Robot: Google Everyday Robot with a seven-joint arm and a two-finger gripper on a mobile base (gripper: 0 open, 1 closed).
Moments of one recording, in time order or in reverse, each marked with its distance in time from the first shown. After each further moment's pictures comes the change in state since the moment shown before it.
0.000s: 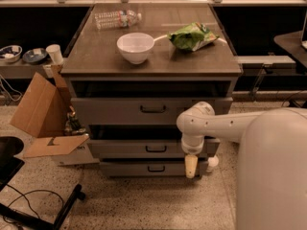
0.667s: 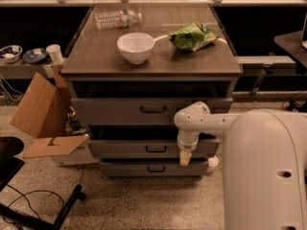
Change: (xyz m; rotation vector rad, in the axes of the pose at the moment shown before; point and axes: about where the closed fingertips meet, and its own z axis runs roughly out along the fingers) arm -0.028 -0.030 0.036 -0.024 -0.067 -0.015
